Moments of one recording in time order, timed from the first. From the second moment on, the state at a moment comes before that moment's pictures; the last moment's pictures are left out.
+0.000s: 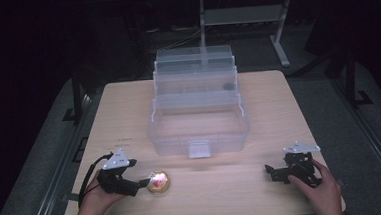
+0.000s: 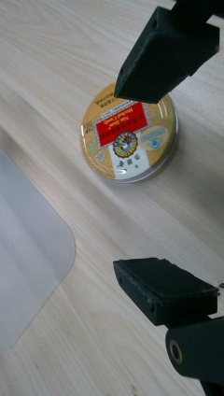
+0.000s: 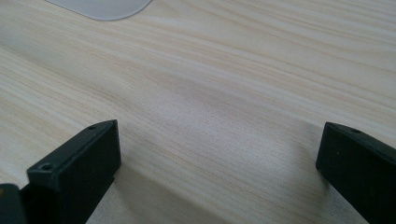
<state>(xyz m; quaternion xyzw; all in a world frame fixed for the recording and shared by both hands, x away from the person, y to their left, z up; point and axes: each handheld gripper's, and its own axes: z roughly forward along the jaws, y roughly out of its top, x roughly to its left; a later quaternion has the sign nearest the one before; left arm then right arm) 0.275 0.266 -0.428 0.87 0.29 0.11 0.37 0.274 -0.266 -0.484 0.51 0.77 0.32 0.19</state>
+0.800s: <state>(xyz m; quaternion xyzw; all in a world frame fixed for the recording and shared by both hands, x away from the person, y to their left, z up) 0.280 0.234 -0.429 0.89 0.26 0.09 0.37 0.274 -0.266 -0.484 0.51 0.77 0.32 0.19</state>
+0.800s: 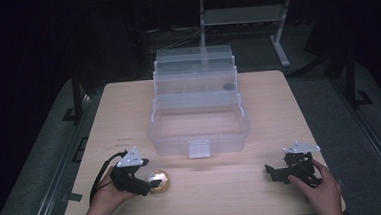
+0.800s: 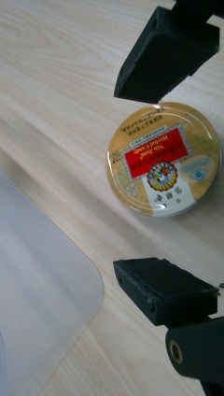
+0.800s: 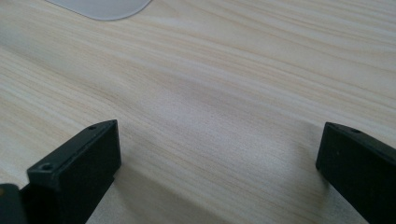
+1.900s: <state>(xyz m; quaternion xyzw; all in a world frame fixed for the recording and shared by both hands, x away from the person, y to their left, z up) 0.287 0.206 -0.438 0.93 0.22 0.06 0.28 0.274 -0.266 -0.484 0.51 0.77 0.32 0.19</state>
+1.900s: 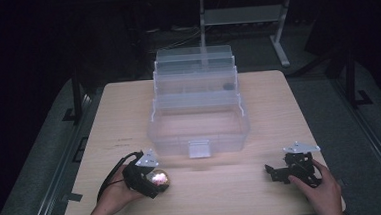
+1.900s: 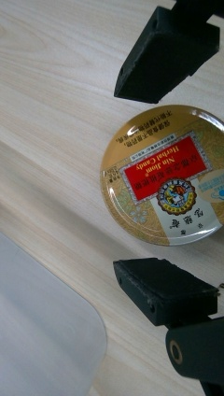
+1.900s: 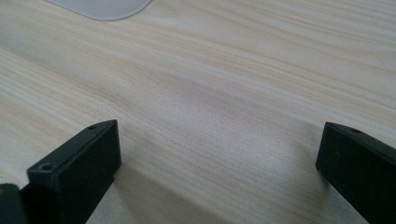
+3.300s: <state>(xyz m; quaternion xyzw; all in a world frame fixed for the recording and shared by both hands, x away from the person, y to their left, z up) 0.289 0.201 -0.450 0.94 0.22 0.04 0.24 0.274 -0.266 -0.484 0.51 0.77 0.32 0.19</state>
